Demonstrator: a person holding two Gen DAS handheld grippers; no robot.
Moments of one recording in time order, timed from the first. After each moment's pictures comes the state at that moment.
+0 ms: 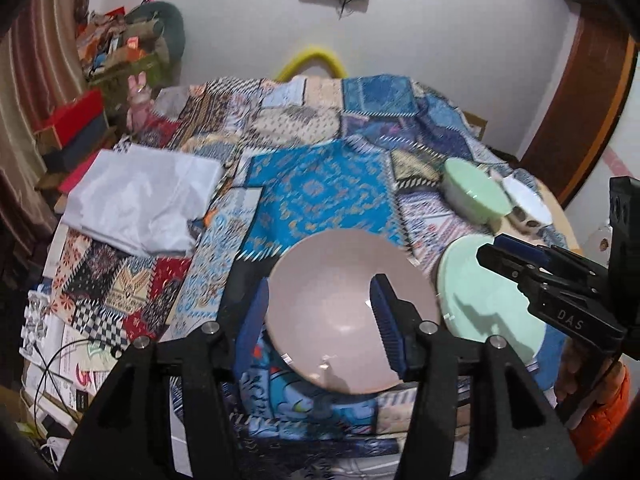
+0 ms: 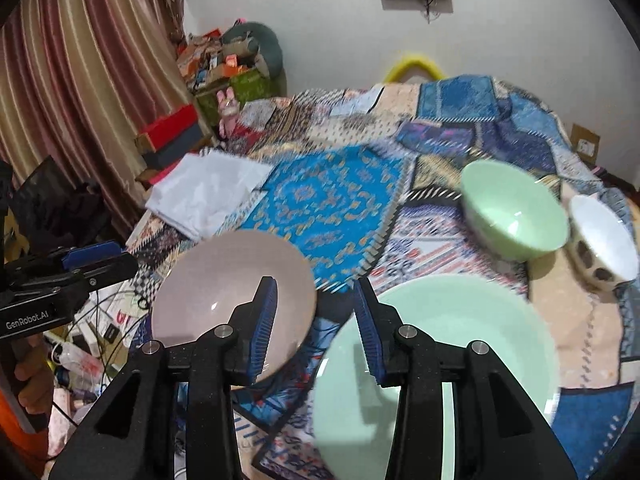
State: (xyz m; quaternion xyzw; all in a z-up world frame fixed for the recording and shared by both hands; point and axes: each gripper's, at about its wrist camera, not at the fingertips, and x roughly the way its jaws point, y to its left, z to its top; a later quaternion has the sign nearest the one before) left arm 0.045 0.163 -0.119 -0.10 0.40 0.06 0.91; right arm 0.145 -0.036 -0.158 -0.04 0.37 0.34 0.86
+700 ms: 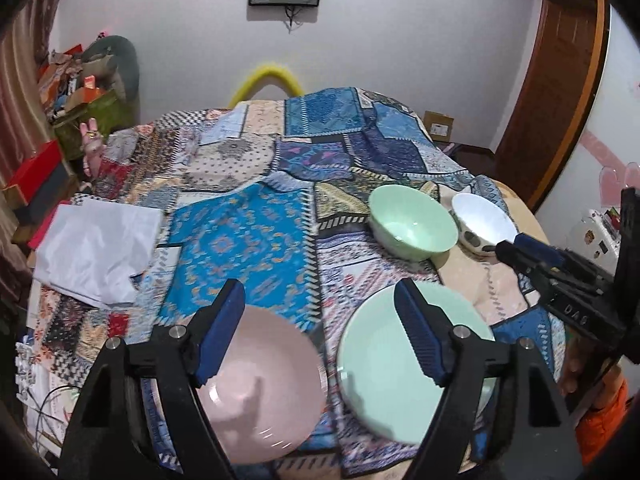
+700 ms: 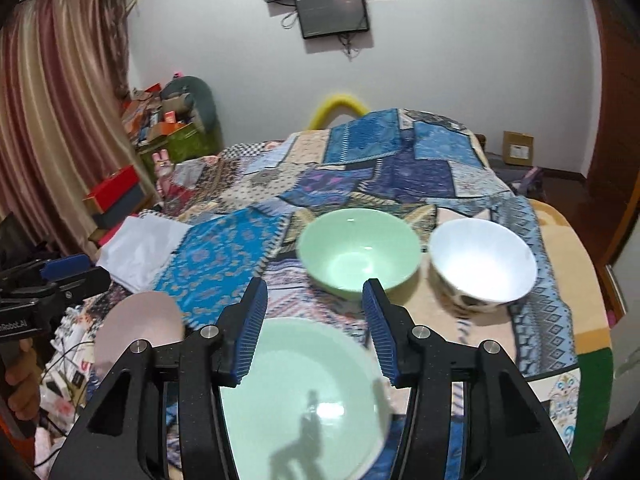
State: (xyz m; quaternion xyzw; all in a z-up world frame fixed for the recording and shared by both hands) left arm 0.128 0.065 -0.086 -0.07 0.38 0.01 0.92; right arm 0.190 -0.154 -0.127 0.00 0.33 0.24 0.91
